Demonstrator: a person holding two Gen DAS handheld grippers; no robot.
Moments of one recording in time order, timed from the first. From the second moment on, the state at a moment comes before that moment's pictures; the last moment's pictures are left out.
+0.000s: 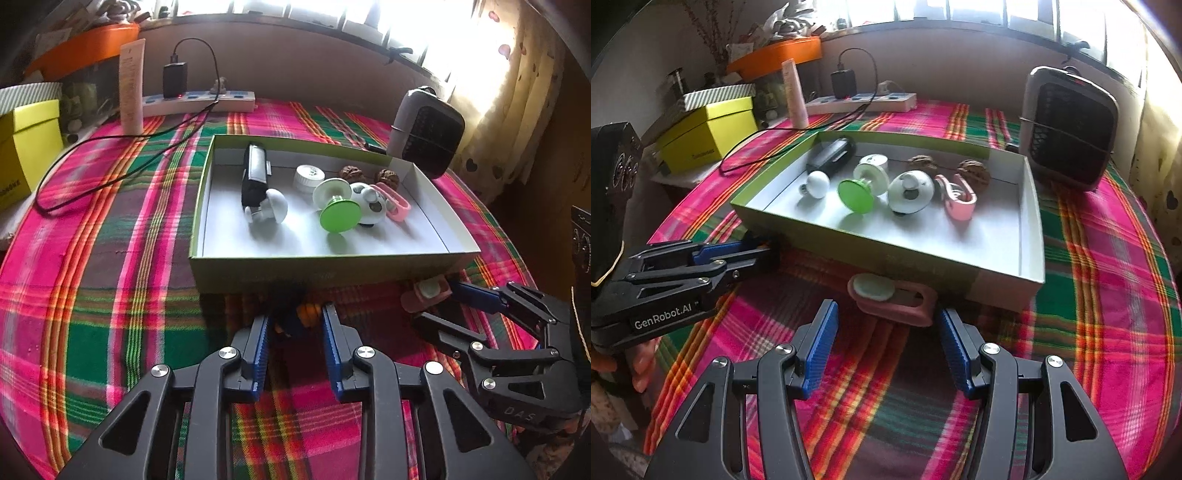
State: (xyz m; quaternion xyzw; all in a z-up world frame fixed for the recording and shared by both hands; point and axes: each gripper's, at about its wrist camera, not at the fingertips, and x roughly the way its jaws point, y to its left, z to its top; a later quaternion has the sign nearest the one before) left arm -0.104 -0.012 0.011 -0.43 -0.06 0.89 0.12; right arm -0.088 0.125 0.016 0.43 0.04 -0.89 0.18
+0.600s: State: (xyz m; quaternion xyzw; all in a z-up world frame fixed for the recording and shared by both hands) left arm -0.092 -0.025 0.010 -0.44 -0.07 0.89 0.12; right arm -0.078 0.117 0.018 0.42 0.04 -0.88 0.19
